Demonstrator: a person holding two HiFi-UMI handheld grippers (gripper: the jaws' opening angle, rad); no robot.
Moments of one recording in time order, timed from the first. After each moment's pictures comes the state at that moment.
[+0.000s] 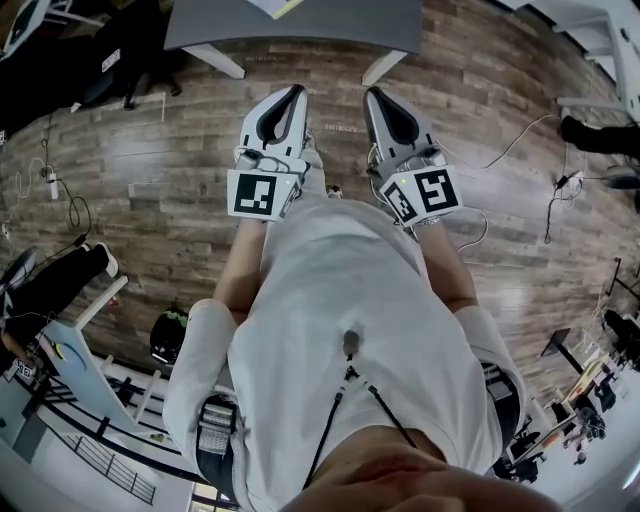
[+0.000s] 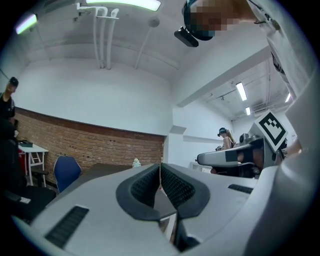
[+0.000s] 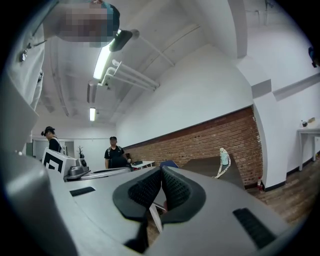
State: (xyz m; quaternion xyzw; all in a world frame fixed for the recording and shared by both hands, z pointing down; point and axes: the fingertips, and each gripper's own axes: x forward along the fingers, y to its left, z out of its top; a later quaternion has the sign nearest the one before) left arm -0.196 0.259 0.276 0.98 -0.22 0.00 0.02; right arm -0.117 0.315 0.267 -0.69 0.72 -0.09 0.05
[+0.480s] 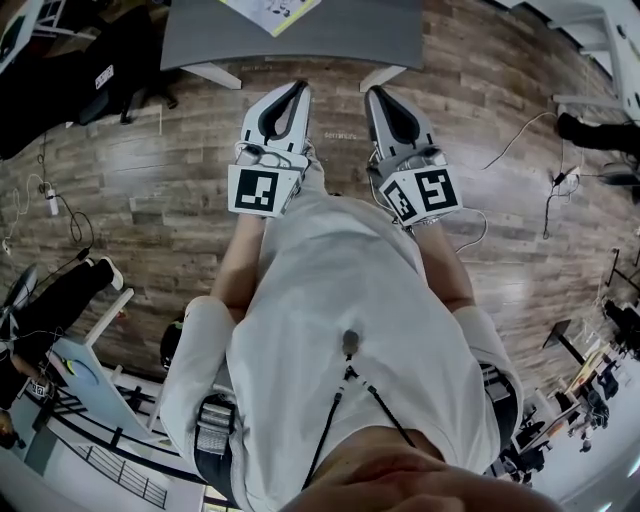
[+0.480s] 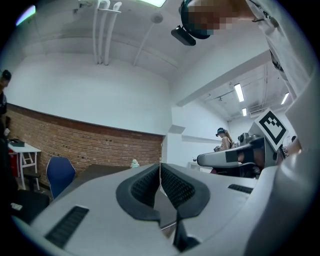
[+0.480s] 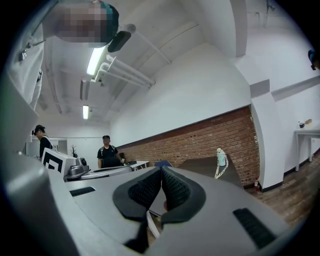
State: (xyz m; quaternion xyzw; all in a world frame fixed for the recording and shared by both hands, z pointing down) left arm -0.159 0.161 0.274 0.98 -0.19 0.01 0.02; right arm -0.085 0.223 0.265 -0.71 0.70 -0.09 0.05
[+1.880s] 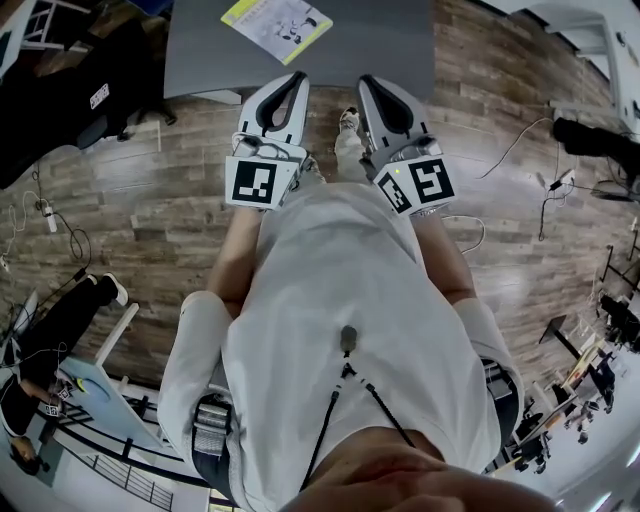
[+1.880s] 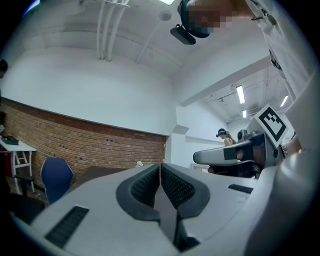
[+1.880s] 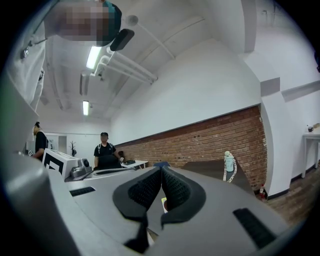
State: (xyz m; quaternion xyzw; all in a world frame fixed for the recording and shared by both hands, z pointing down) left arm -0.121 -0.002 0.280 0.98 -0.17 -0.01 0.02; right arm -0.060 0.050 0.263 -0.71 0.70 -0.08 0.03
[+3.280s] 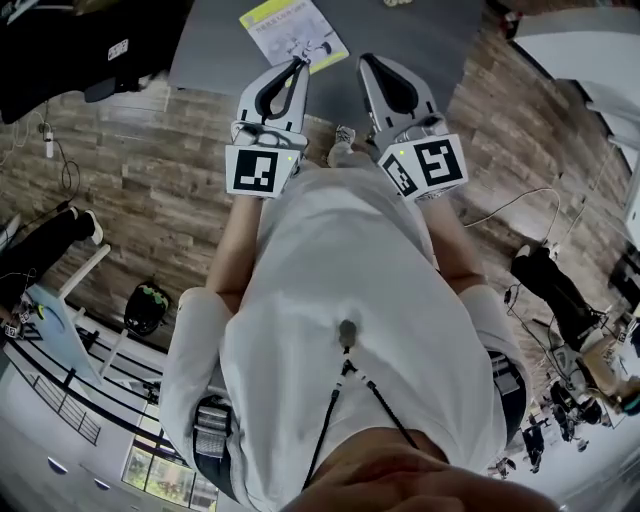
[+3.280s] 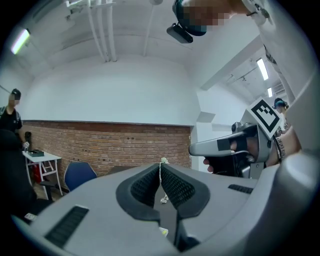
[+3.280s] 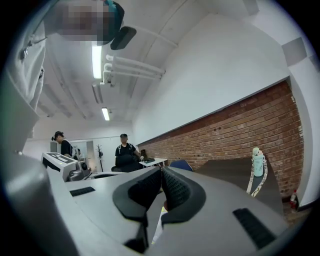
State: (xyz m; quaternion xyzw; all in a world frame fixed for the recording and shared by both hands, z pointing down) left arm 0.031 -0.139 0.283 0.94 -0.33 0.00 0.01; right arm 0.105 -0.114 0.273 -0.58 0.81 -0.10 0.04
